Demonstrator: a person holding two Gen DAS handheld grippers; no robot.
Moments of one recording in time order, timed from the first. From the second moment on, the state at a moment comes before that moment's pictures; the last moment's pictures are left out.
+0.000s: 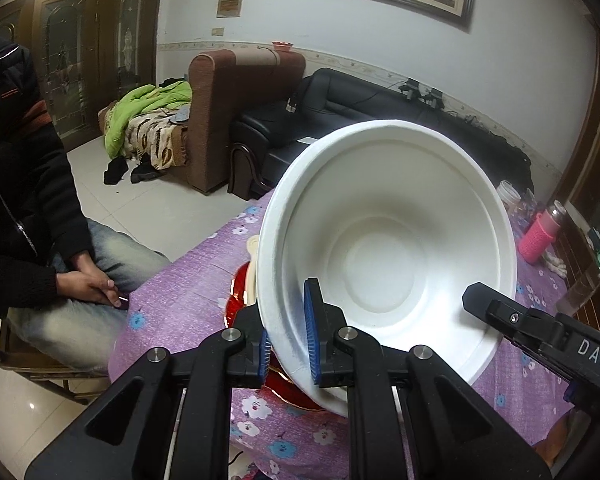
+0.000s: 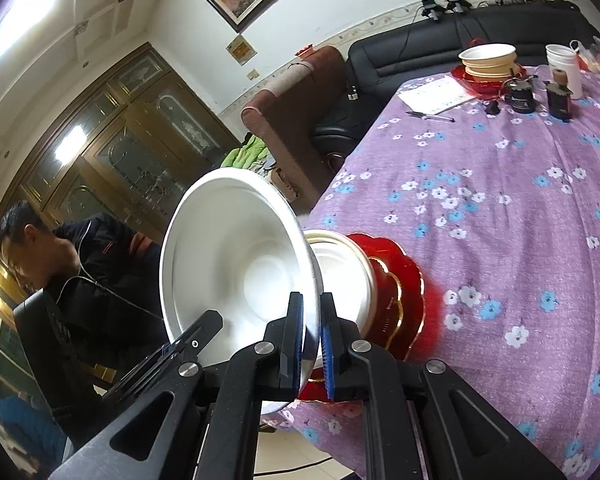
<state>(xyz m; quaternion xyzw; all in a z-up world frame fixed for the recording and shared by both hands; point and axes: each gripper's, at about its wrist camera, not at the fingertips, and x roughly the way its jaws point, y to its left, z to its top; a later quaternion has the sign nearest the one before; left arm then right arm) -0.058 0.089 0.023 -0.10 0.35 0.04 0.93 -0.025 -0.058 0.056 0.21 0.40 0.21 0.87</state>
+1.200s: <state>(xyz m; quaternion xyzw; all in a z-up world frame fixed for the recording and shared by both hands) 0.003 0.101 -0.016 -0.09 0.47 -0.01 0.88 0.028 -0.040 0.020 0.21 0.47 0.19 0.84</state>
